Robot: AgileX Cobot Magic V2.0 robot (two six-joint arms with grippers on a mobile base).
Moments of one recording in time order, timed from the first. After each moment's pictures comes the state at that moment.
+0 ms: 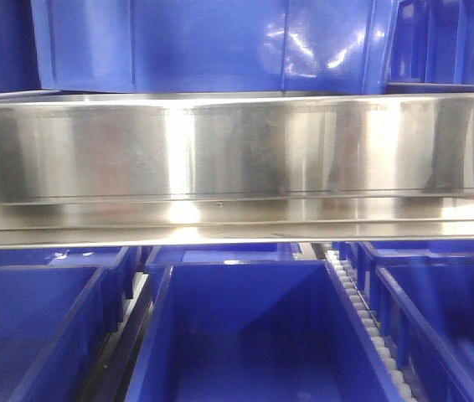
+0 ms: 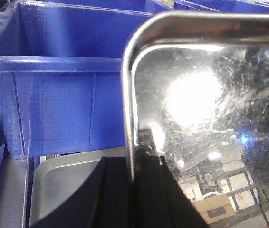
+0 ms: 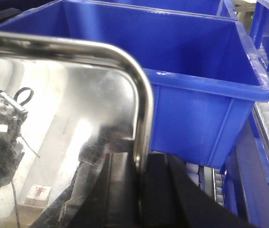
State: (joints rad) left arm -0.58 1.18 -1.22 0.49 0.50 -0.61; right arm 0.75 1.31 -1.39 -0.76 0.77 0.88
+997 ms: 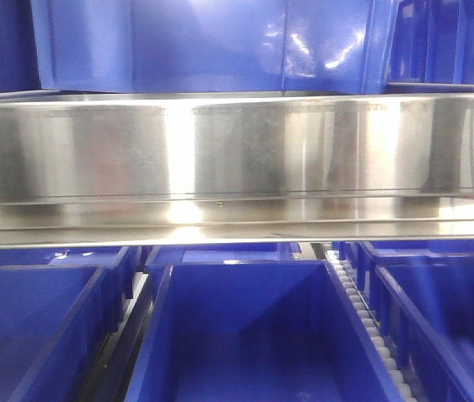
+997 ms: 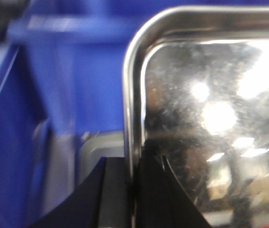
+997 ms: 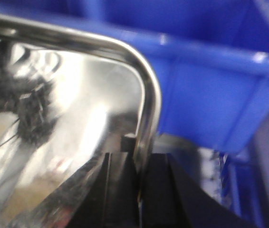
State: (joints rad) left arm -0.47 1.32 -1.22 0.56 0.52 -0.62; right arm 0.75 1.47 -1.39 -0.76 0.74 0.90
